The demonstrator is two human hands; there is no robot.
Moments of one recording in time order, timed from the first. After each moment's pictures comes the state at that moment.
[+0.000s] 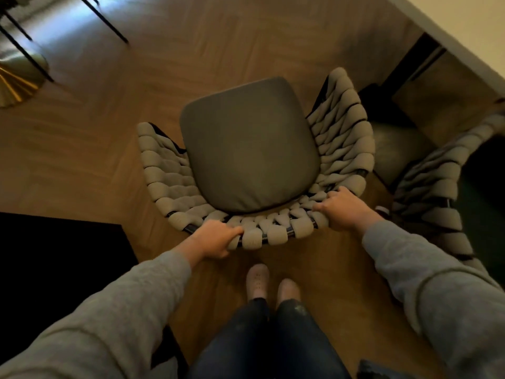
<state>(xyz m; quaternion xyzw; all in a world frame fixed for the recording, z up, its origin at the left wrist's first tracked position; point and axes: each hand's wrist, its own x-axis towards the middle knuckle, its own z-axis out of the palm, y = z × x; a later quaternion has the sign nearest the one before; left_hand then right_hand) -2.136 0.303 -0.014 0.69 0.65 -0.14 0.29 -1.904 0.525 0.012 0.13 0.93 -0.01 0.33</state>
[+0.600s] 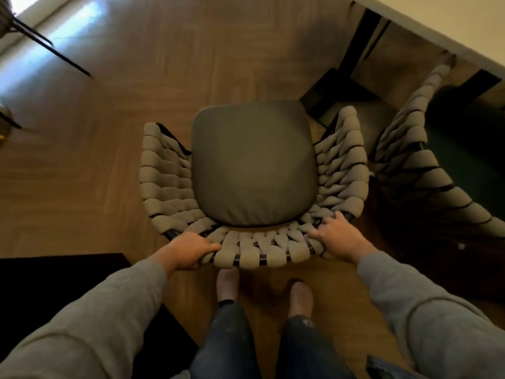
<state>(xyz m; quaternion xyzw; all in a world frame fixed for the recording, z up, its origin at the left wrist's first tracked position) -2.190 0.225 -0.024 0.77 0.50 -0.28 0.27 -1.847 0.377 0.005 0.23 0.91 -0.07 0.33</state>
